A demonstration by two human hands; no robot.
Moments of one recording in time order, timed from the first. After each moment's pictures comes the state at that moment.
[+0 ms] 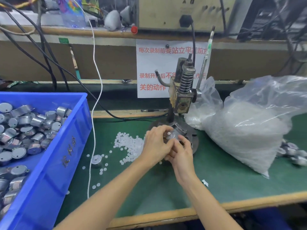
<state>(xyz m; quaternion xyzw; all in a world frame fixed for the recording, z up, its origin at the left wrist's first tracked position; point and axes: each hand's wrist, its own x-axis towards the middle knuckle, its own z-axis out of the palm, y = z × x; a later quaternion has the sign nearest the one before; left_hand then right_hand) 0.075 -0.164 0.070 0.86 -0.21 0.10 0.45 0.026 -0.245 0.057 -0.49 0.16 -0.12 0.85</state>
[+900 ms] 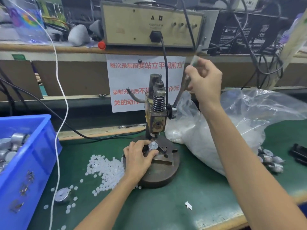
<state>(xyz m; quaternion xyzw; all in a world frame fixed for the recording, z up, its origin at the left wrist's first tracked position) 0.129 -0.198 0.028 0.88 -0.15 0.18 0.42 0.115 -0.359 0.246 -0.72 0.01 -0.42 0.55</state>
